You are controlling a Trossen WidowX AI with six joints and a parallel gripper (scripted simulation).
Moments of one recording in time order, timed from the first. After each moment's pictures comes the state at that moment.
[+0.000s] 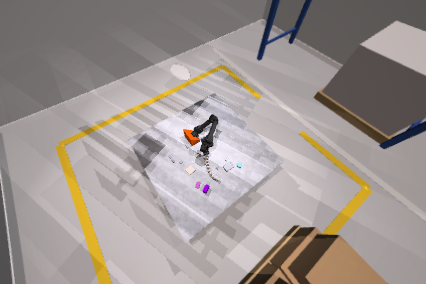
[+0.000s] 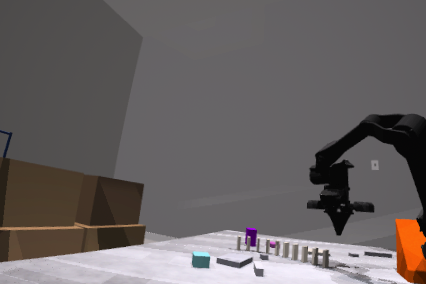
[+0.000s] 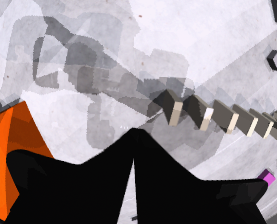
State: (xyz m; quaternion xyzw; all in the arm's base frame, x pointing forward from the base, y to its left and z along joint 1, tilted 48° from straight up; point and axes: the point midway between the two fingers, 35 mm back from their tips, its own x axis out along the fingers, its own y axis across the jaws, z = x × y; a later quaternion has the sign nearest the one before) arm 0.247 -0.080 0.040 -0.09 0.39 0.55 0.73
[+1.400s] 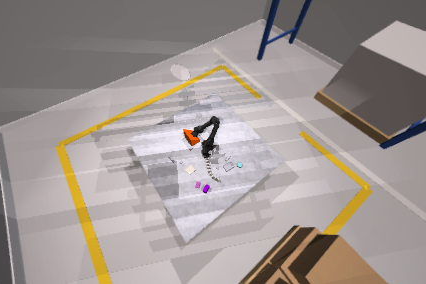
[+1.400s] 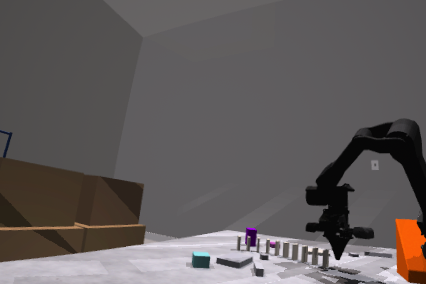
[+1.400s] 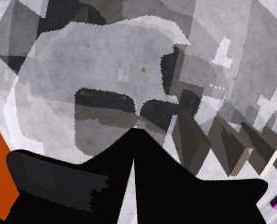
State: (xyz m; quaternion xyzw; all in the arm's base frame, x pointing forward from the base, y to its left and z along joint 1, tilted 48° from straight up) arm 0.255 -0.028 -0.007 -0.09 0.39 0.56 0.73
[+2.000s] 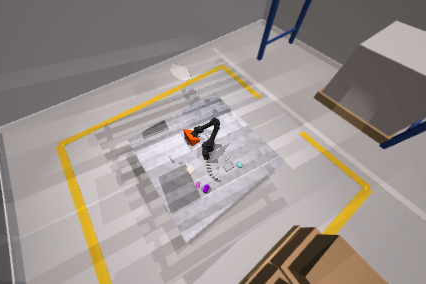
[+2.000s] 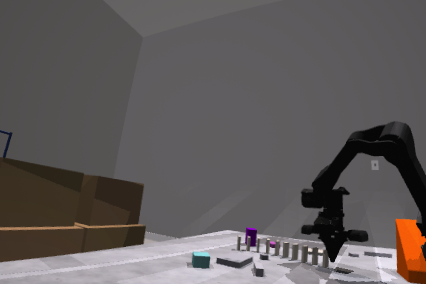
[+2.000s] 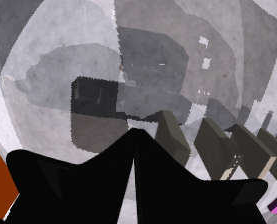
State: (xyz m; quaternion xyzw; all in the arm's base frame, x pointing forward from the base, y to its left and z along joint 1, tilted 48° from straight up) arm 0.269 -0.026 -0.019 -0.09 0.39 0.55 0.73
